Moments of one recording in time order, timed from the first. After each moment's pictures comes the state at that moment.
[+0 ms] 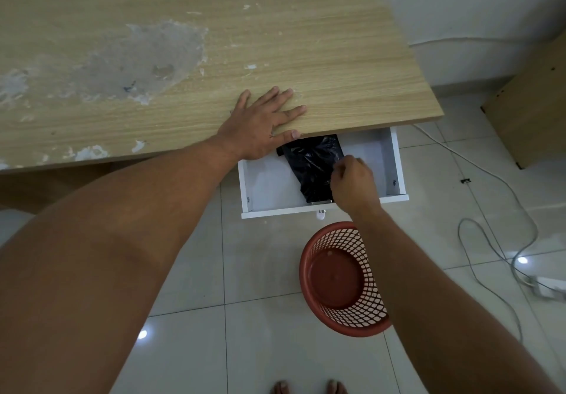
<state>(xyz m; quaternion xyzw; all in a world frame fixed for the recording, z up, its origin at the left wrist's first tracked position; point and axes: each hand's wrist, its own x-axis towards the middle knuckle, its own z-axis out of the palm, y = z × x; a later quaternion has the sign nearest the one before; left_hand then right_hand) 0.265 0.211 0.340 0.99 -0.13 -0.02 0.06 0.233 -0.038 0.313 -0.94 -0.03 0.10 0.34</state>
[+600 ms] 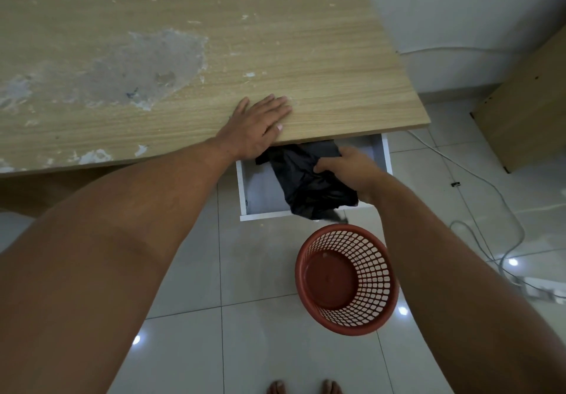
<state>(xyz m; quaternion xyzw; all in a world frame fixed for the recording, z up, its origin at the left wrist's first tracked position) 0.265 0.213 0.349 0.98 -0.11 -0.02 0.13 0.256 -0.042 0.368 -0.80 -0.02 0.31 0.51</state>
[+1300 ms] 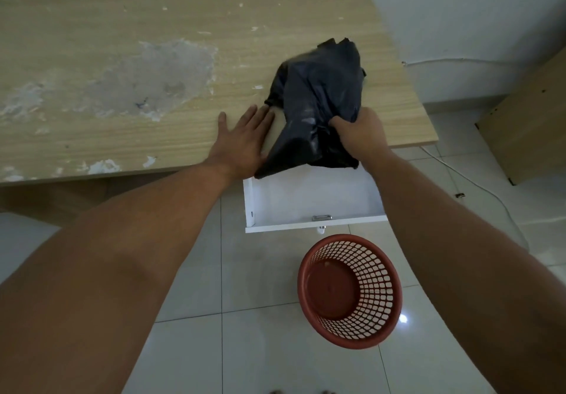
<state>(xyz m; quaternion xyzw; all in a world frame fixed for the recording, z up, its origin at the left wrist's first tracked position) 0.246 0.230 0.346 1.00 -0.03 -0.02 0.00 0.322 -0.011 0.393 -0.86 -0.07 0.08 0.49</state>
